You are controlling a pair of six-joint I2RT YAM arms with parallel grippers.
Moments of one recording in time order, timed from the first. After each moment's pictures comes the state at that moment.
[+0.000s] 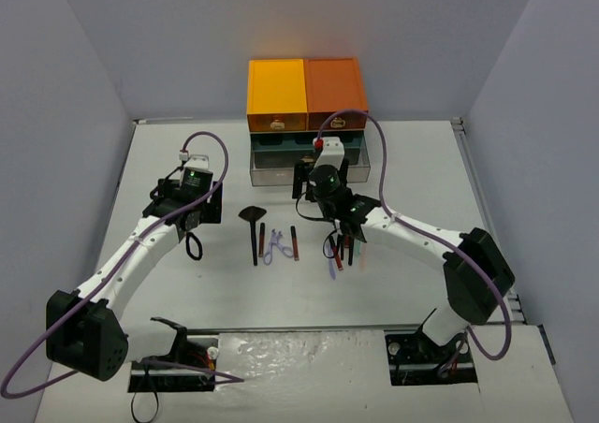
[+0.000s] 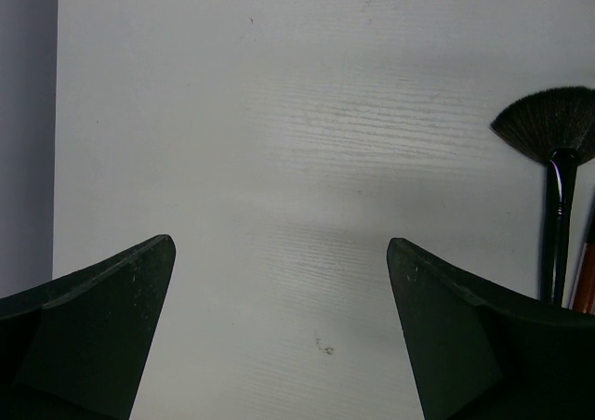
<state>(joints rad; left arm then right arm) -0.32 1.23 0.99 -0.63 -0.48 -0.17 0.76 1.61 1.07 0.09 0.50 0.39</state>
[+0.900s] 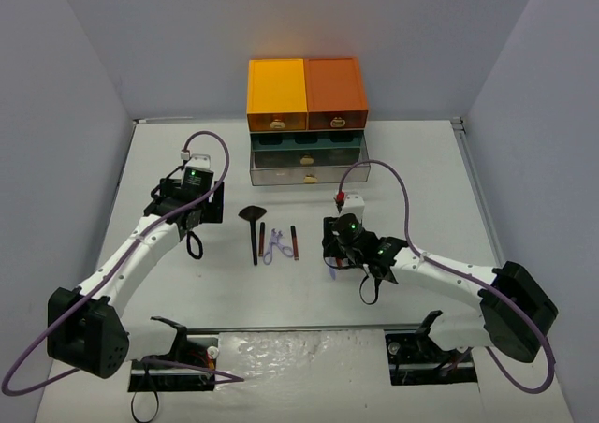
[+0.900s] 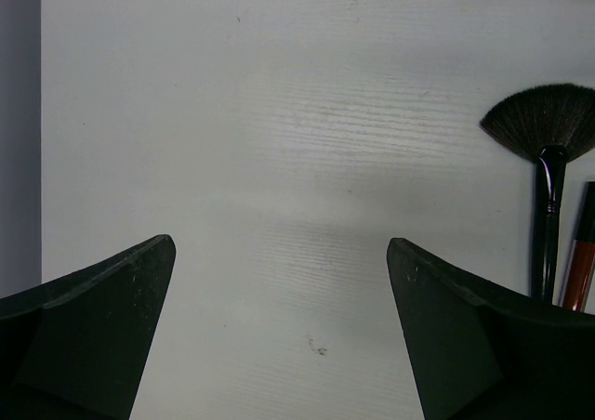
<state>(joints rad) -0.32 1.24 0.99 -0.62 -0.46 -0.18 0.83 1.28 0.62 -0.09 0.34 0.57</state>
